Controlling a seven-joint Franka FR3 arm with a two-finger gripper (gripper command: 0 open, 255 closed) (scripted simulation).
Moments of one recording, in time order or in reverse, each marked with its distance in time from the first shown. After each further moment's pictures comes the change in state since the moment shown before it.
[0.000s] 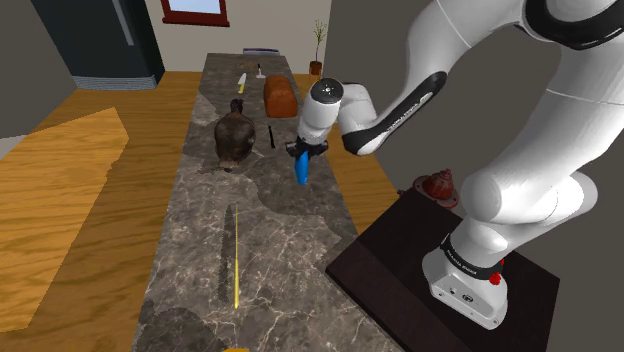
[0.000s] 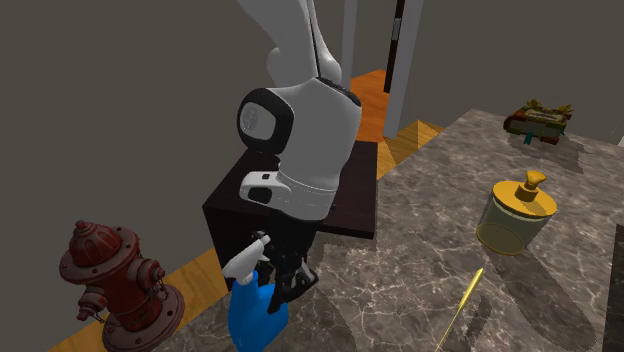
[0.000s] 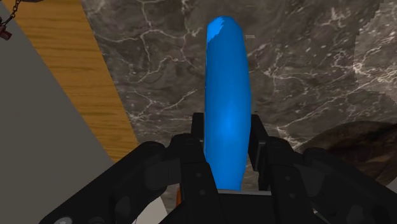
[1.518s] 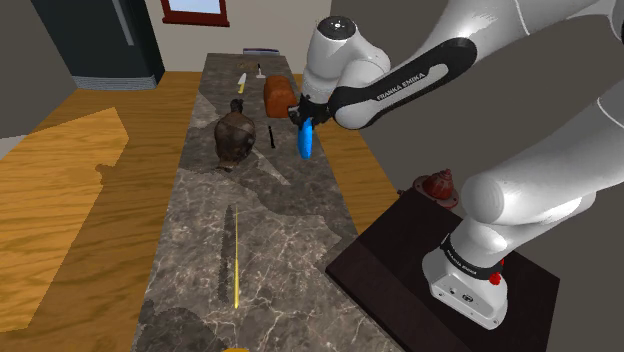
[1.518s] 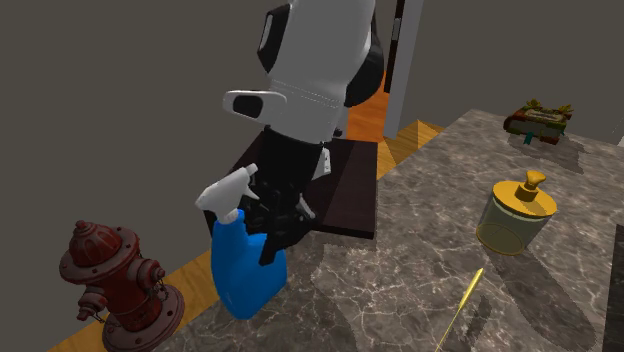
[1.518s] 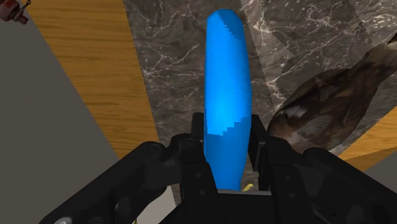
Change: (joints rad) arm 0.040 -0.381 0.004 -0.025 0.754 -0.064 -0.613
